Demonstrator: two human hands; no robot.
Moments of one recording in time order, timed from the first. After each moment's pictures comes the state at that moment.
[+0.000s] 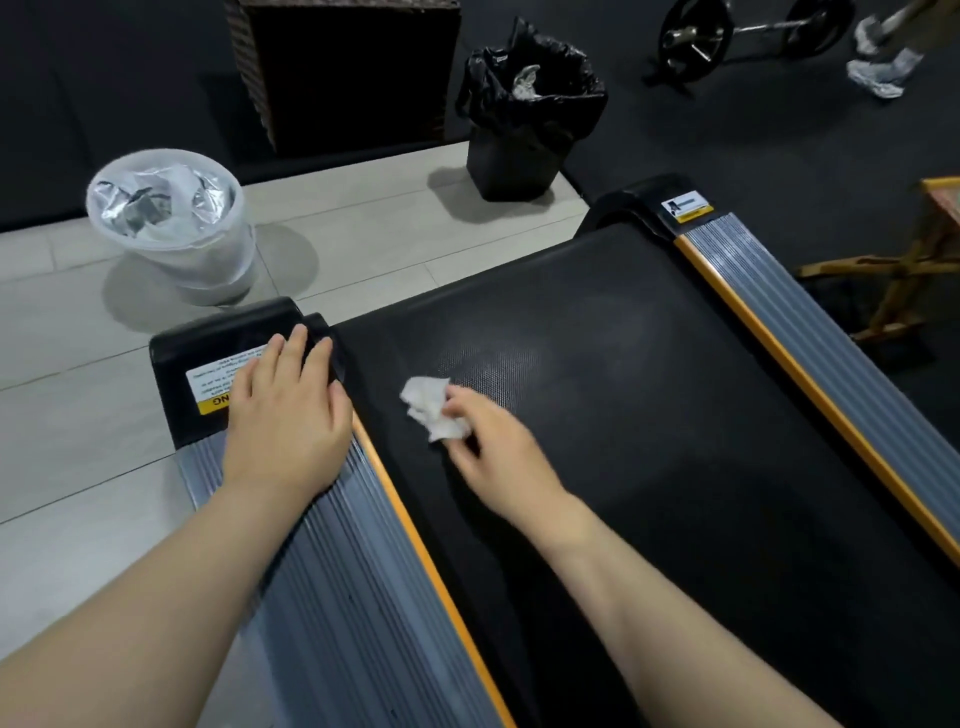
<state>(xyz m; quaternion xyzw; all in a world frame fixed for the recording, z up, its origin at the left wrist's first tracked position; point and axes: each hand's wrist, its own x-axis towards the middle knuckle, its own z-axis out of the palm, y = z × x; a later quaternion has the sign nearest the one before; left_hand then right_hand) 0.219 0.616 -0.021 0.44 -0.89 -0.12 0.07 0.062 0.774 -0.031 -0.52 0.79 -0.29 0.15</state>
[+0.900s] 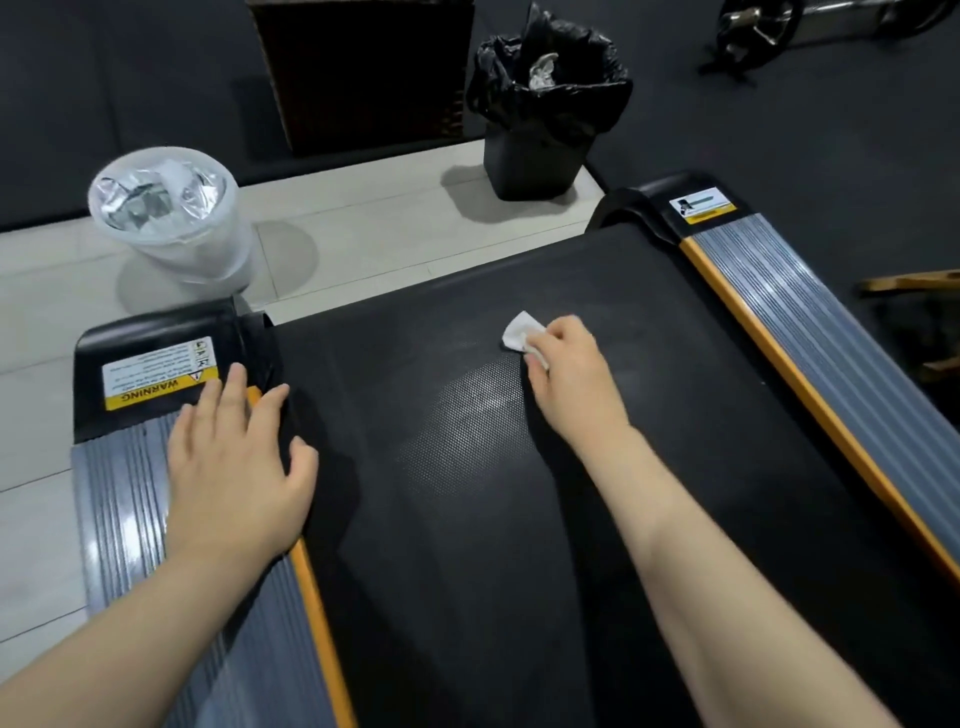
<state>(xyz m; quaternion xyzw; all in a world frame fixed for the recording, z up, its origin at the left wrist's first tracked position) 0.190 0.688 -0.020 0.54 -0.84 -0.09 0.05 -0.112 0.787 -0.036 -0.50 0.84 -0.21 0.04</state>
